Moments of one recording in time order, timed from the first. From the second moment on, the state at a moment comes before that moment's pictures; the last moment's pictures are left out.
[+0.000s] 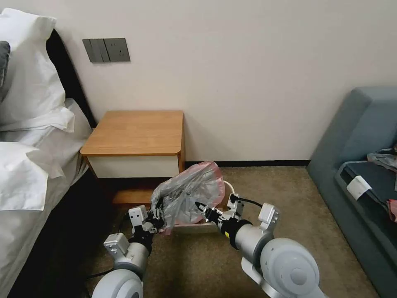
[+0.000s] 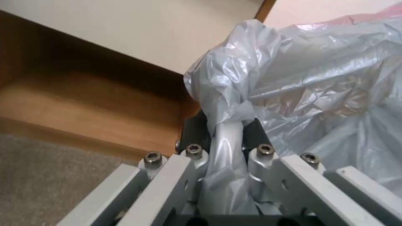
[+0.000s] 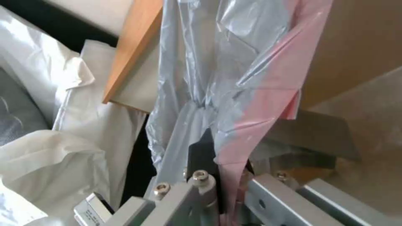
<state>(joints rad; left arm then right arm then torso) 1.60 -1.40 -0.39 -2.23 -0.53 0.26 -0.22 -1.29 1.24 0.10 2.38 1.35 -0.52 0.69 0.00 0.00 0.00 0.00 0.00</state>
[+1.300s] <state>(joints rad) 1.55 -1.40 -0.47 -2.21 -0.66 0.29 -0.30 -1.46 1.21 0.24 2.44 1.18 -0.62 0.48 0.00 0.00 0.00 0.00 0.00</state>
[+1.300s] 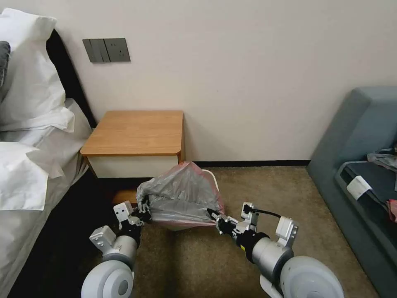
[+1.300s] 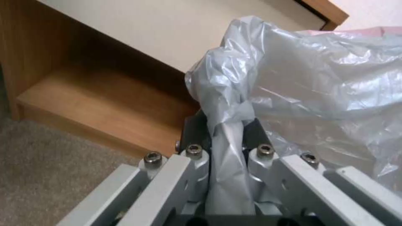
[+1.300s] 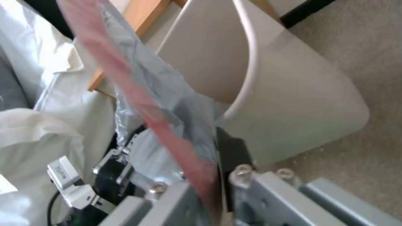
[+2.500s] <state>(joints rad) 1.56 -1.41 -0.50 -2.23 -0.67 0.29 -0.29 -1.16 1.26 0.14 2.10 0.60 -0.27 0.03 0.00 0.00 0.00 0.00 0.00</state>
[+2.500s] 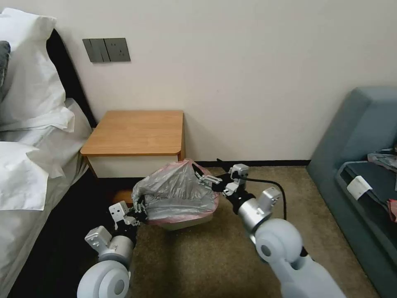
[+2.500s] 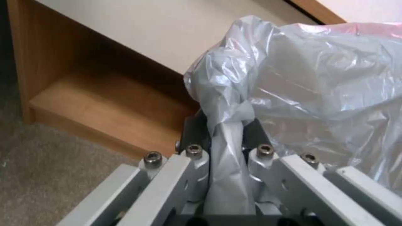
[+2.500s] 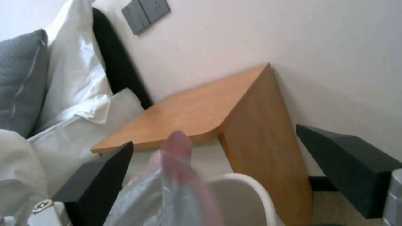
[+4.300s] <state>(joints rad) 1.57 -1.40 -0.56 -2.19 -0.76 0.27 -0.09 -1.16 1.27 0.26 2.08 0.78 -0.45 0.06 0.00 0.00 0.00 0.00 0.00</state>
